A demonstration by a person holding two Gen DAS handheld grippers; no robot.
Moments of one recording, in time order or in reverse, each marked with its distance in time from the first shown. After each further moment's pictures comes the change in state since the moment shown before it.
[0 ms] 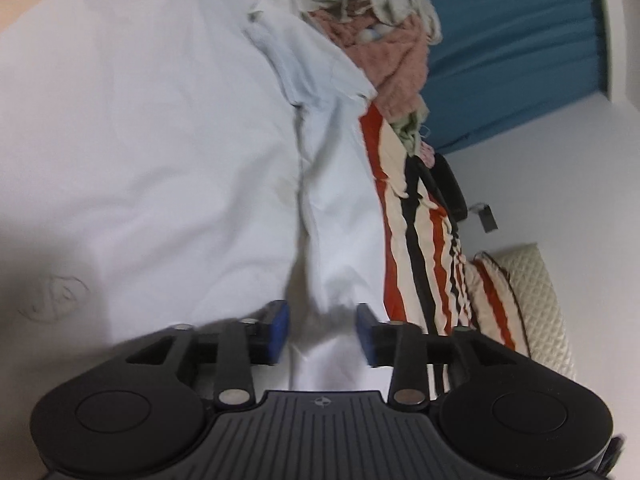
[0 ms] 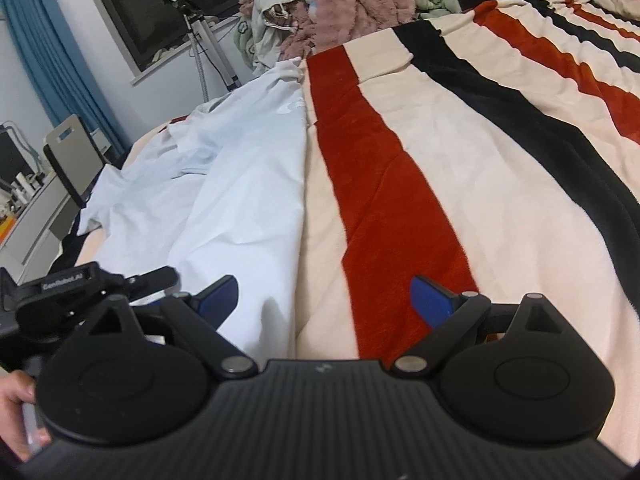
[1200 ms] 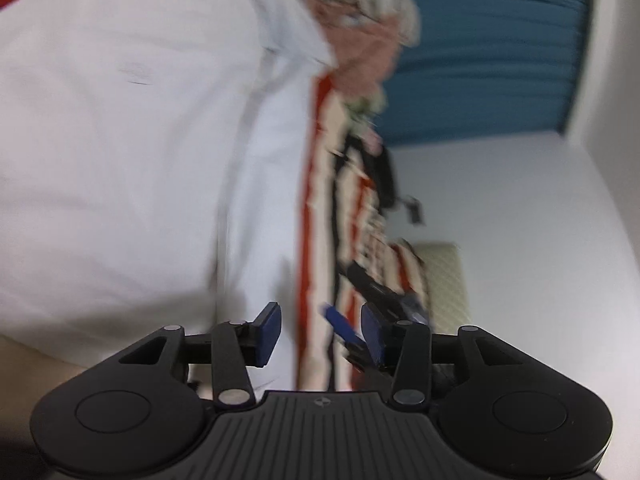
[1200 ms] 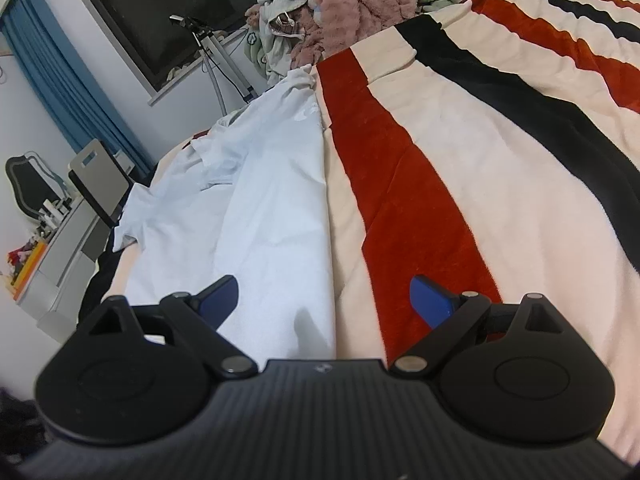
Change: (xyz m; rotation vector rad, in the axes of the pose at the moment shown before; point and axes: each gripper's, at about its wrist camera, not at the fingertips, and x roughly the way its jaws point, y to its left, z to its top) left arm -0.089 0.018 -0.097 -0.300 0.066 -0.196; right arm -0.024 -0.006 -0.006 0.094 -0.003 0.090
